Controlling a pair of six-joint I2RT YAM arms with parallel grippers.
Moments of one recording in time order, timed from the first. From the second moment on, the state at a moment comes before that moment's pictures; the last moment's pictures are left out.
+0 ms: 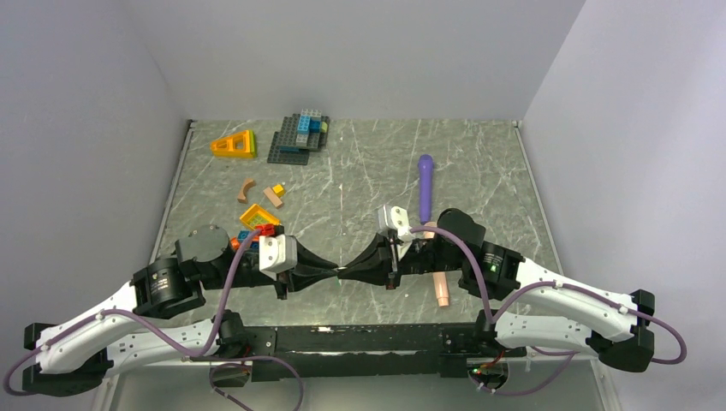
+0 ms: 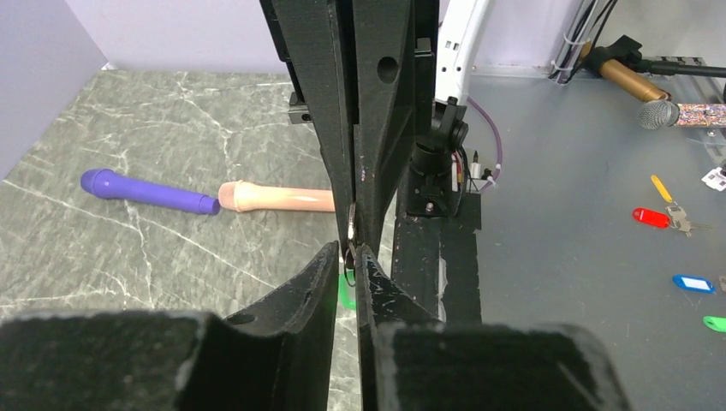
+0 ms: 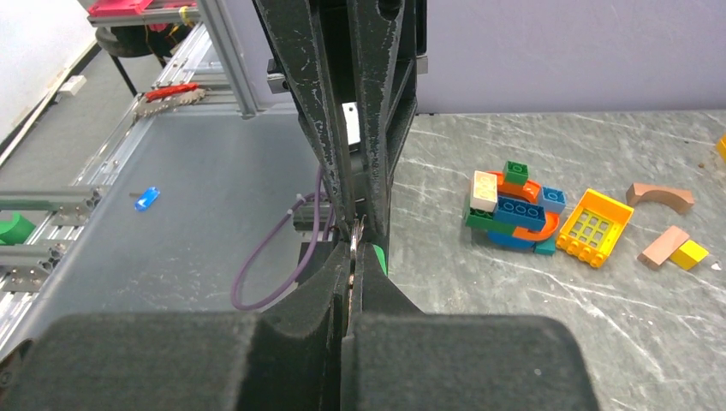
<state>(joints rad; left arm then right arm) -1.17 0.66 1.02 -0.43 0.26 0.06 1.17 0.92 0.94 -0.01 -0.48 0.07</state>
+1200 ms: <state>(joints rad) -1.17 0.56 0.85 -0.08 0.22 -0.12 1.16 0.89 0.91 0.14 -0.47 0.11</state>
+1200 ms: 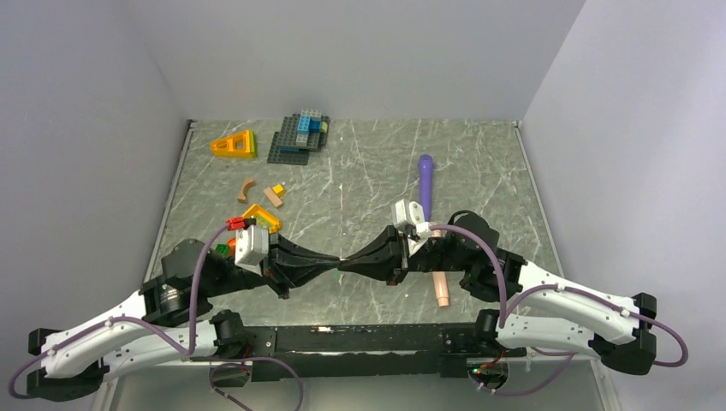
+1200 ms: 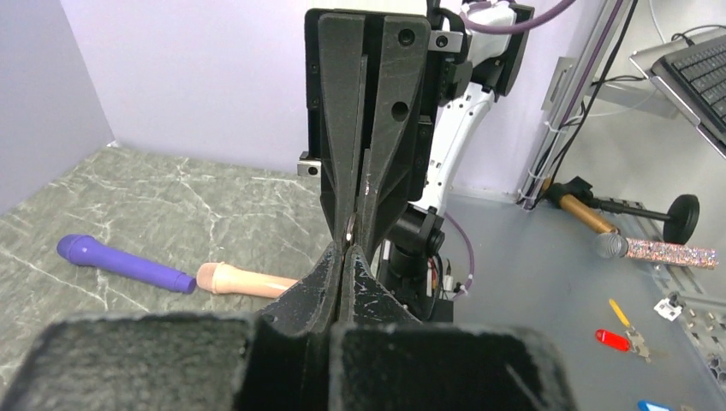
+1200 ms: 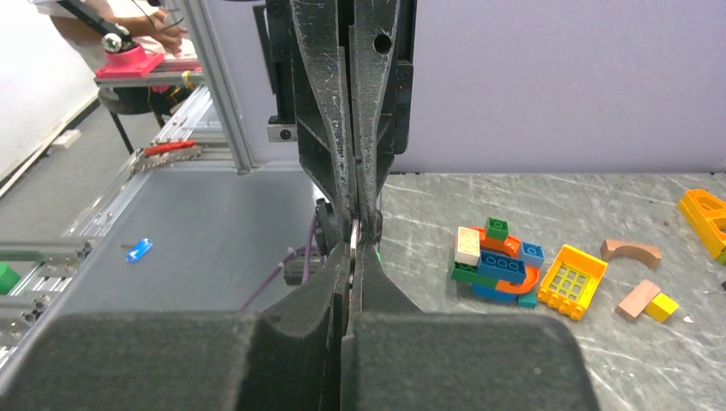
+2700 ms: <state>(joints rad) -1.18 0.55 0.59 0.63 -0.10 -0.36 1.16 1.01 0.75 0.91 -0.27 0.24</state>
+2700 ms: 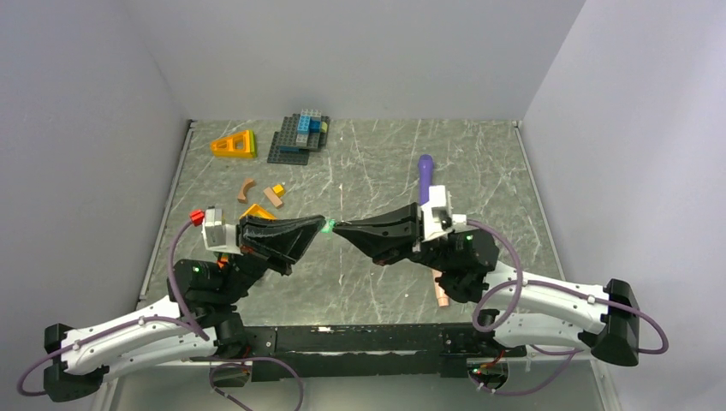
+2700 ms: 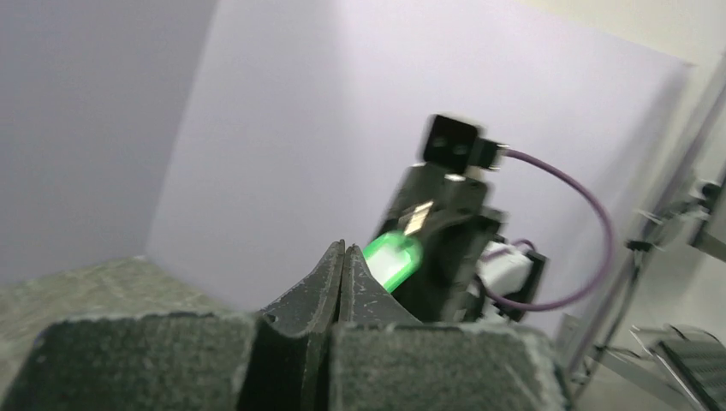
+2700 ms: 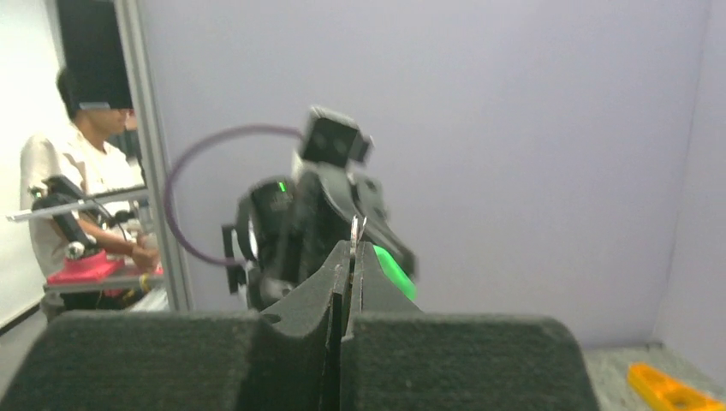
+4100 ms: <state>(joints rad) -1.17 0.57 1.09 -0.48 0.17 0.03 1.17 0.92 1.00 0.01 -0.42 0.10</state>
